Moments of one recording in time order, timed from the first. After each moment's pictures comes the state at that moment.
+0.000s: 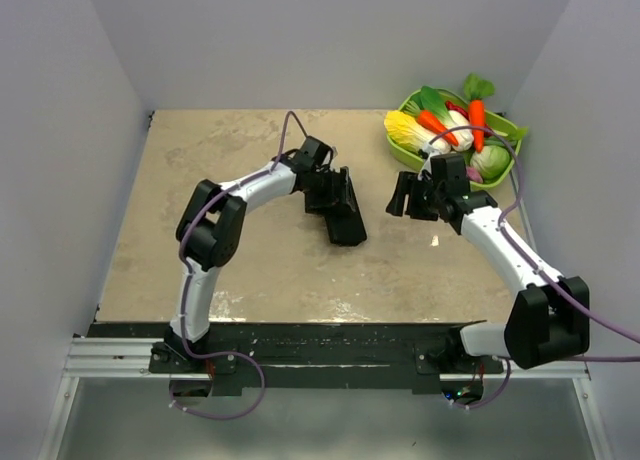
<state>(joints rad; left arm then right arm) -0.57 2.16 1.65 -0.46 0.34 -0.64 0.23 1.32 0.99 -0.47 -0.18 0.35</state>
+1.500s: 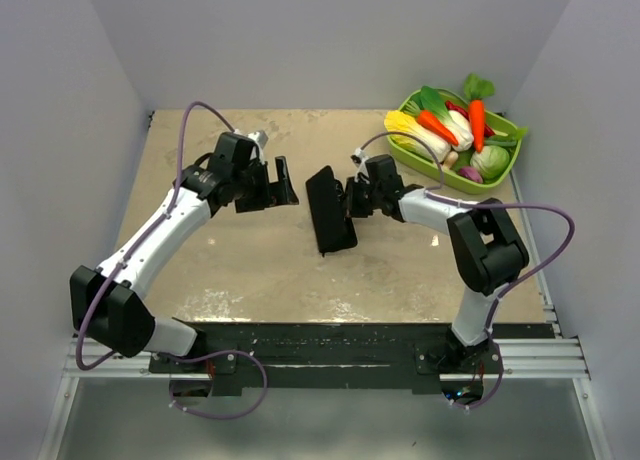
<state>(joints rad) -0.42 1.41 1.29 -0.71 0.17 -0.54 0.45 1.84 1.09 -0.04 -0.34 0.48</state>
